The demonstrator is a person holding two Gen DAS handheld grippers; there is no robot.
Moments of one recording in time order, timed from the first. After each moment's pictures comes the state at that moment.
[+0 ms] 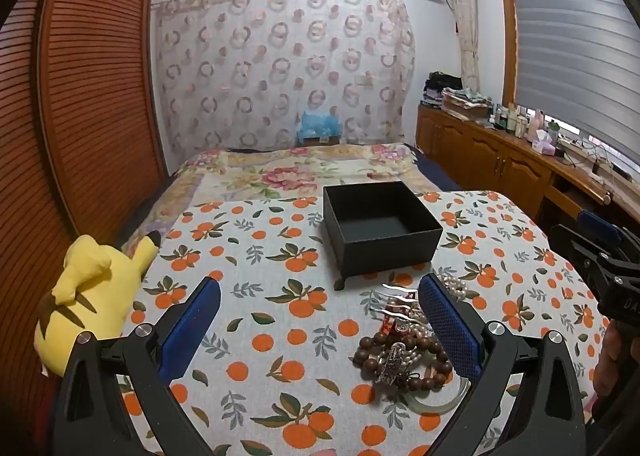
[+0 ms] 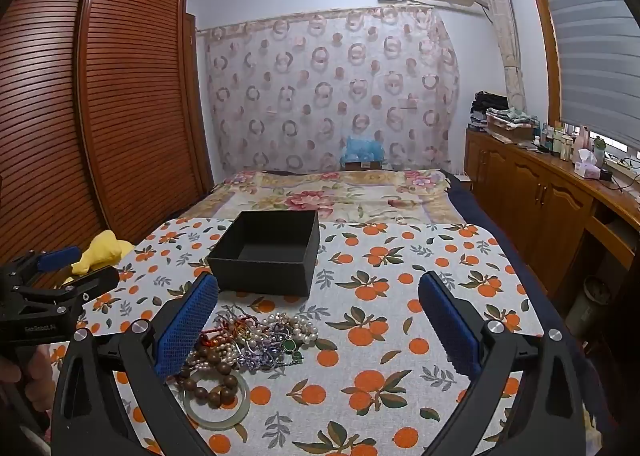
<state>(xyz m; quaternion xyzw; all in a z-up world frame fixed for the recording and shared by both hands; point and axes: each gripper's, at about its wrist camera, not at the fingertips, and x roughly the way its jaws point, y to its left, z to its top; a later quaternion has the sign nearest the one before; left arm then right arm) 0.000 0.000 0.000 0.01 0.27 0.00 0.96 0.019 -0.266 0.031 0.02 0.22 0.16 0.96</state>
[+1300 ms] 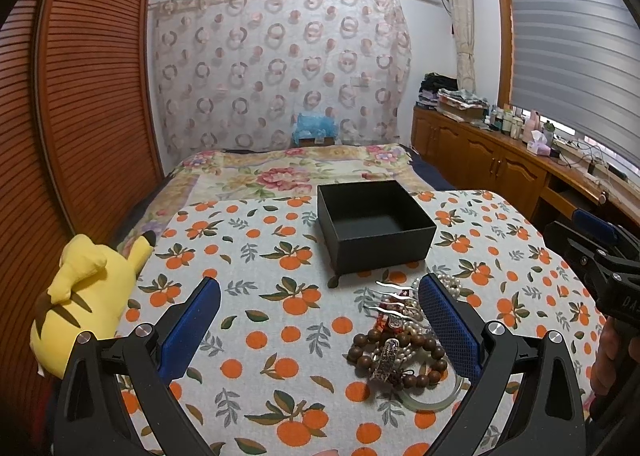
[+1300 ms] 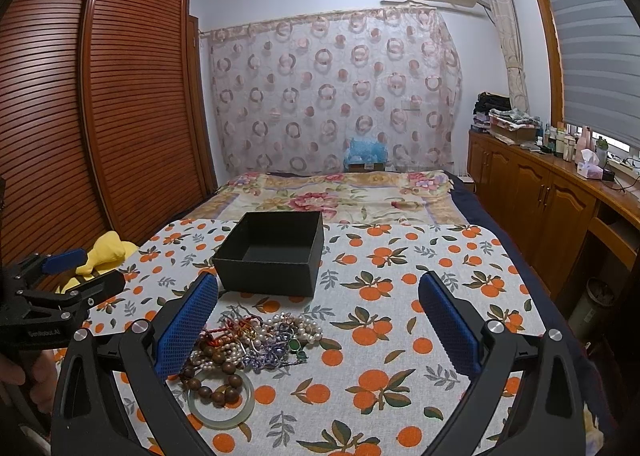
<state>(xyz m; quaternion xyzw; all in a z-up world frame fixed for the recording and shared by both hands) -0.001 0.000 0.000 0.00 0.26 0.00 0.96 0.017 -0.266 0.031 0.02 0.22 0.16 0.96</state>
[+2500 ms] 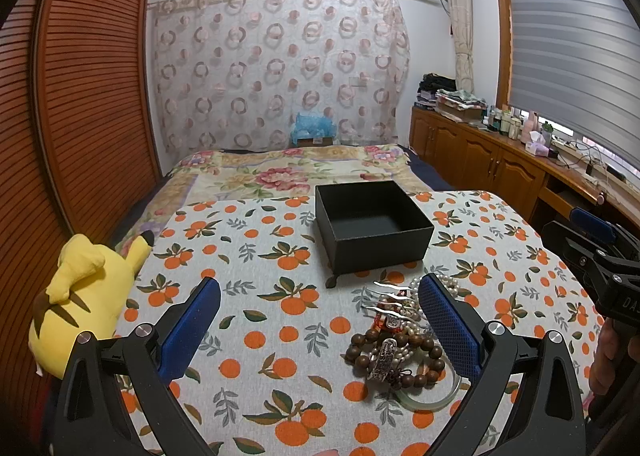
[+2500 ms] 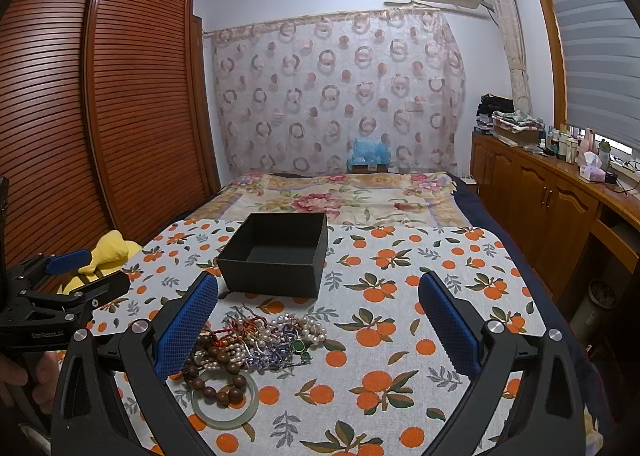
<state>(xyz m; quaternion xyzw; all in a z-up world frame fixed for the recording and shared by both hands) 0.000 0.001 0.000 0.00 0.26 0.00 0.96 0.015 -0.265 0.034 0.02 0.22 0.16 0.96</state>
